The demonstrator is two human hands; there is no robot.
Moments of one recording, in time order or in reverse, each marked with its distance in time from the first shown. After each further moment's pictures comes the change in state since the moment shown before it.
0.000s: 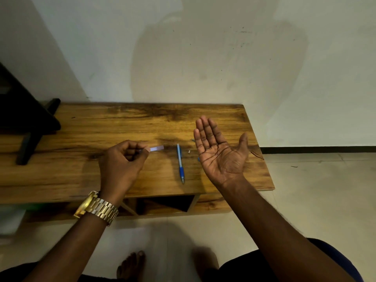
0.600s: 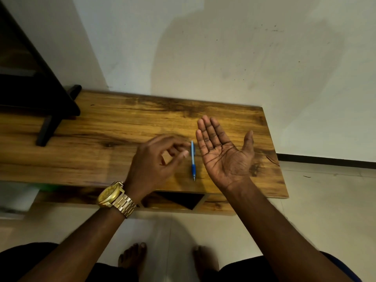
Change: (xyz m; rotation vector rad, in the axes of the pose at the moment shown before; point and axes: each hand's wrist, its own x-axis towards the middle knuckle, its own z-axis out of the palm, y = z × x) left_hand -0.007 -0.001 0.018 0.202 -0.159 0.569; right_hand -0.003 0.021 0.020 -0.119 0.035 0.092
